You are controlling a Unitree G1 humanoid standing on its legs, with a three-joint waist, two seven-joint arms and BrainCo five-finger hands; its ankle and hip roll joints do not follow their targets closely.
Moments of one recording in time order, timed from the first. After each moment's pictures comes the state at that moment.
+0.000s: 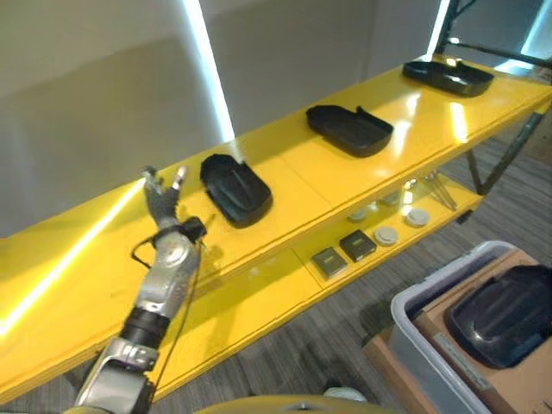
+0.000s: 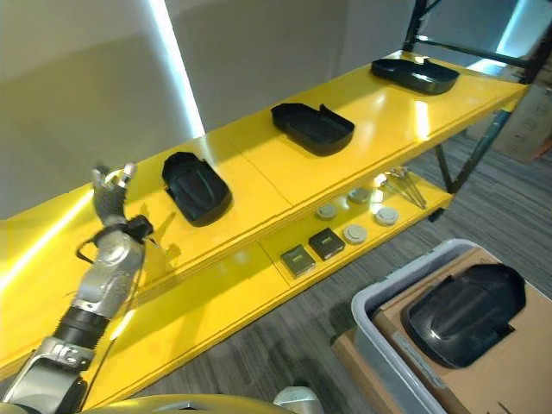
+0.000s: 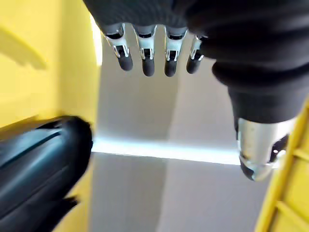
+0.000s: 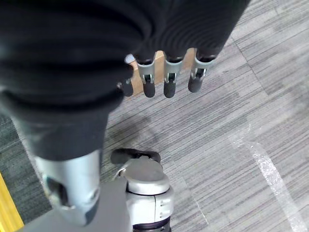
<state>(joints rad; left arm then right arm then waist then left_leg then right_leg) -0.31 0.32 -0.17 0.05 -0.52 -0.10 0.72 0.04 -0.38 0.14 1.40 0.13 0.04 0.04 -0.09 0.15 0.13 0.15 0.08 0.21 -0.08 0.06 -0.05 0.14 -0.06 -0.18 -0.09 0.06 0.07</state>
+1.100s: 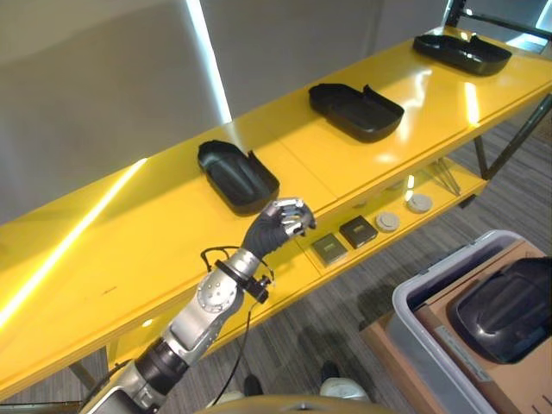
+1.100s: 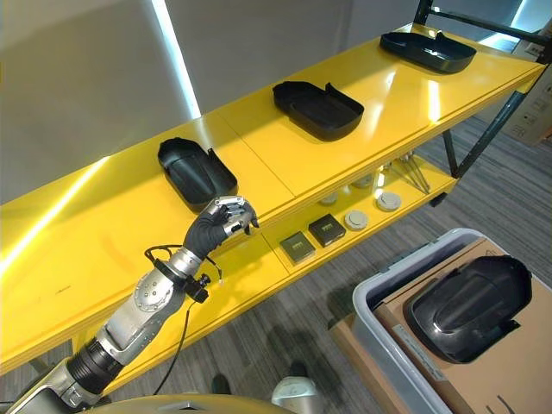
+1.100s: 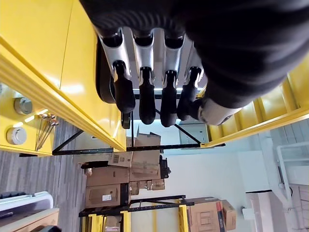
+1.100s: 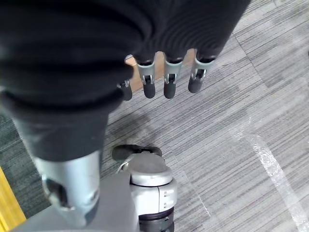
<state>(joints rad) -0.22 0.29 -0.62 -0.14 -0.41 -0.22 0.06 0.03 -0.36 0.15 1.39 0.17 0.00 0.04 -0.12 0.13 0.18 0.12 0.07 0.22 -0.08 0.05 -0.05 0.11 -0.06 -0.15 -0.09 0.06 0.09</state>
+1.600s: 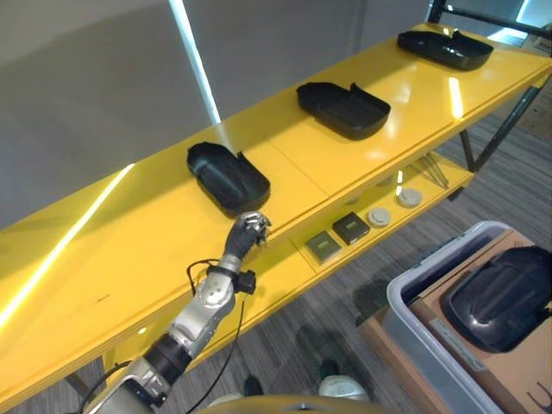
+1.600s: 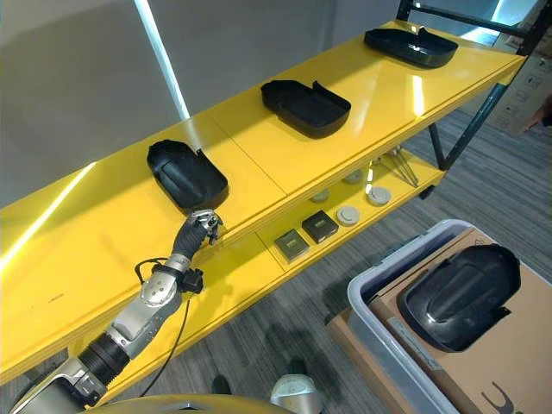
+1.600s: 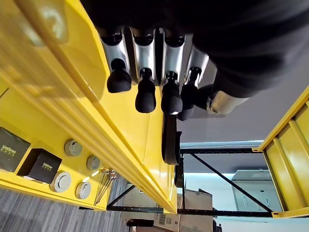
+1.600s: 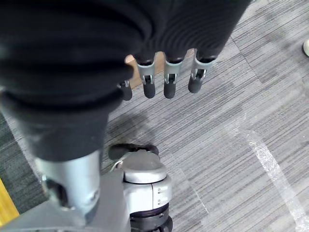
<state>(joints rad) -0.25 0.25 -0.59 0.22 -0.41 -0.20 0.28 0.03 -0.35 0.17 1.39 0.15 0.00 0.03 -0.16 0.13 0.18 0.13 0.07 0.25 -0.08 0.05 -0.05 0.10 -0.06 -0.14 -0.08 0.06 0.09</state>
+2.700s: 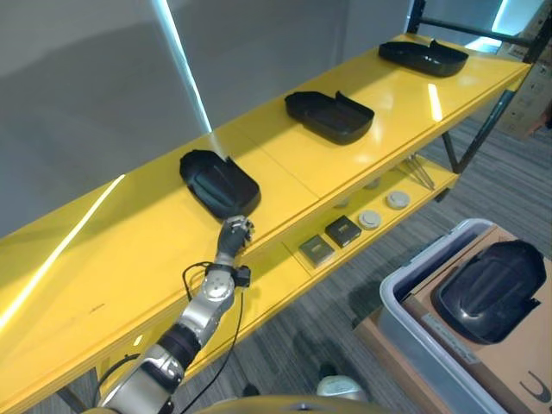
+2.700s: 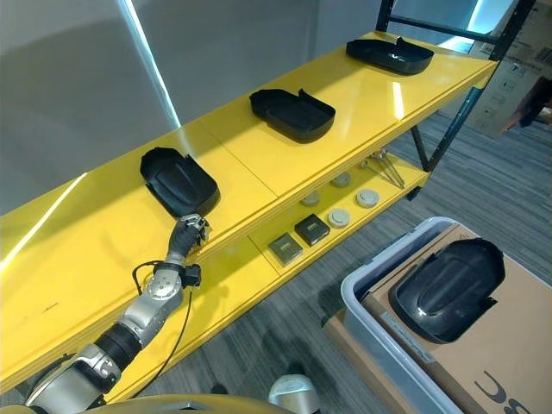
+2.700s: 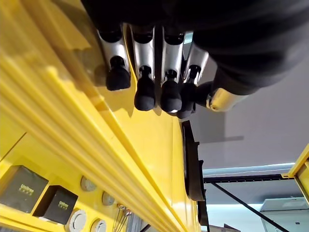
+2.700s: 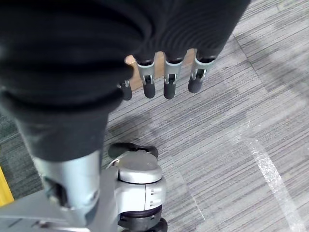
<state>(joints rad) -0.33 0.17 -0.53 0.50 -0.35 -0.23 0.41 0.02 -0.34 0.25 1.34 0.09 0.02 0.00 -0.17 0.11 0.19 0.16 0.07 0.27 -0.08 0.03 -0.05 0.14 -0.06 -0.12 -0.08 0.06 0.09</state>
